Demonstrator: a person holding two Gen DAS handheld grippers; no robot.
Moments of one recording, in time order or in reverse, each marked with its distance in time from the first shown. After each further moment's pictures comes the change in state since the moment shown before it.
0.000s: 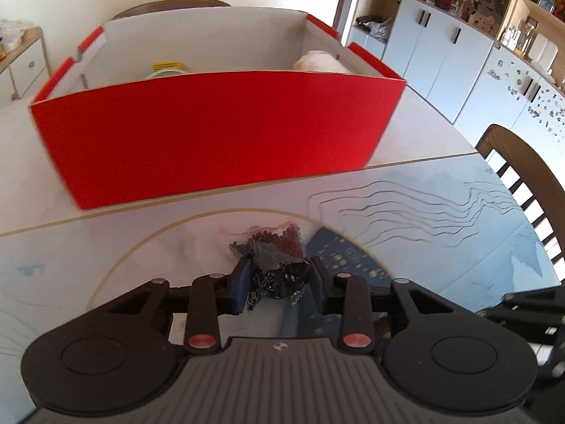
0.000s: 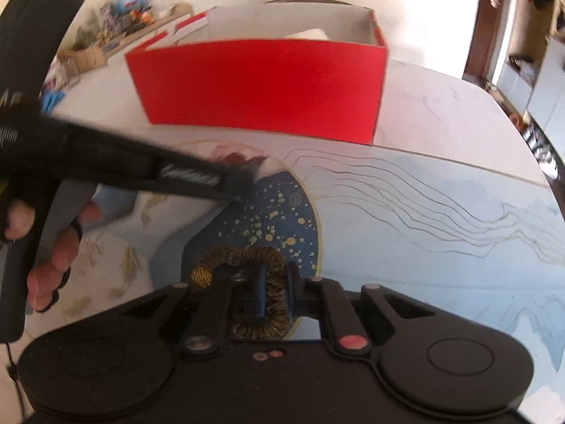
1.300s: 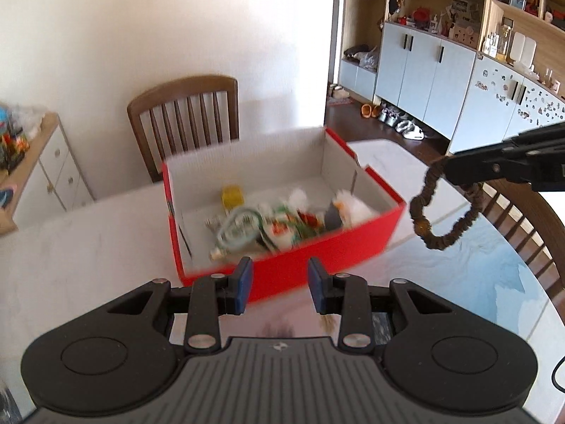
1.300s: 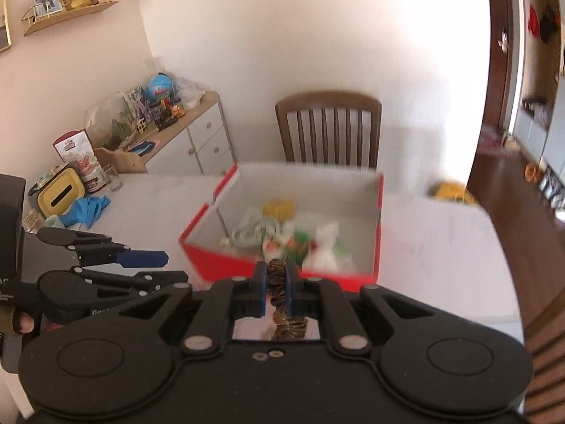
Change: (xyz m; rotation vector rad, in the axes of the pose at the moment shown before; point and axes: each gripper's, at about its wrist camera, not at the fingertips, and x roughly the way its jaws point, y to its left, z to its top) left arm -0.130 0.043 0.091 0.159 -0.138 0.046; right arm -0.100 0.013 0.169 -0.054 -0.205 0.090
